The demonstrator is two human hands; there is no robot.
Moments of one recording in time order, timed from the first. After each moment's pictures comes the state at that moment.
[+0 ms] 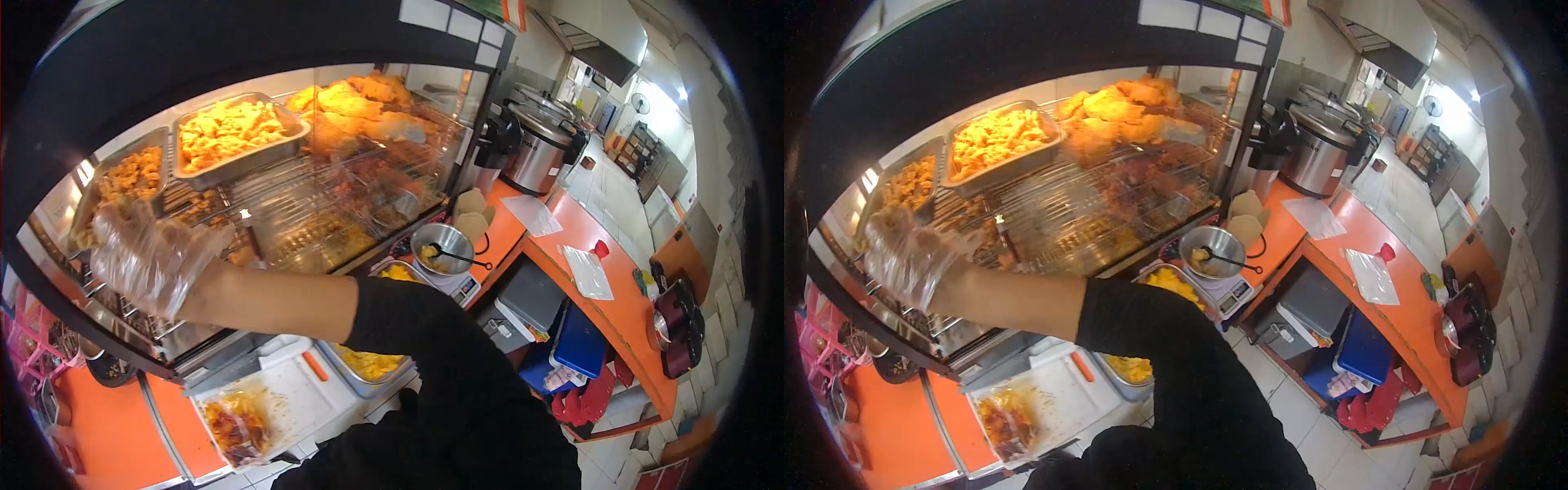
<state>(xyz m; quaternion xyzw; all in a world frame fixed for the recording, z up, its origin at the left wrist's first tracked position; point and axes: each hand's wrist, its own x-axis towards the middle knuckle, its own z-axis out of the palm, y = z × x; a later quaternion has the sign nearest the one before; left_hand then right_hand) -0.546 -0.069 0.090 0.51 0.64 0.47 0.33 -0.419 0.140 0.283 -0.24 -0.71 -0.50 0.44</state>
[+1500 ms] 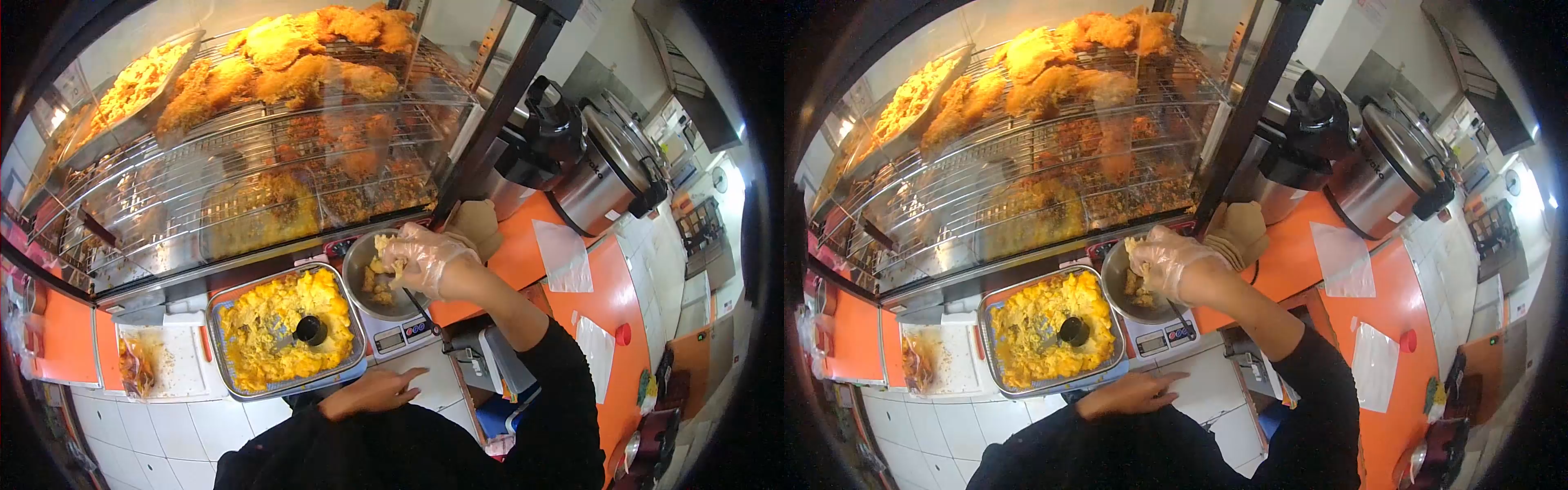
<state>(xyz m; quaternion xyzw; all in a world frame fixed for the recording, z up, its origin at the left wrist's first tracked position) -0.075 0.020 0.006 0.85 0.23 0.05 0.46 0.086 0.150 0.162 -0.50 -0.84 0.21 0.07</state>
